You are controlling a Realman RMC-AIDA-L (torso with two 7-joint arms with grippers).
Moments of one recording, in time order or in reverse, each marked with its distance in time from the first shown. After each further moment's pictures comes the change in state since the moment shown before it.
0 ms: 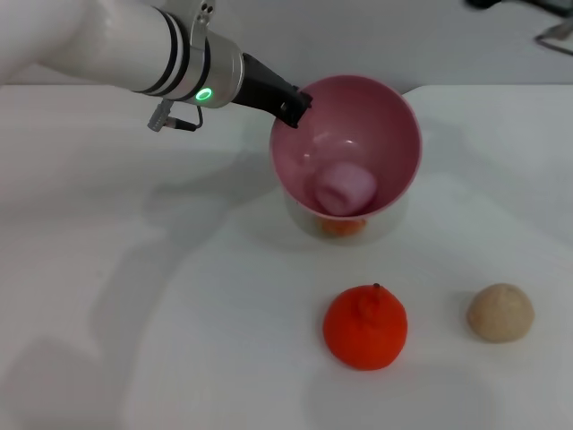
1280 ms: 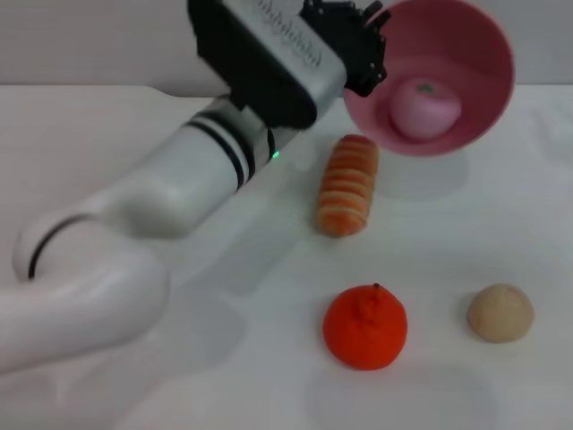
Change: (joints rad) left arm 0.244 0.000 0.696 0.003 -0.004 -1.209 0.005; right arm -0.026 0.001 0.231 0.520 0.580 -0.129 -0.678
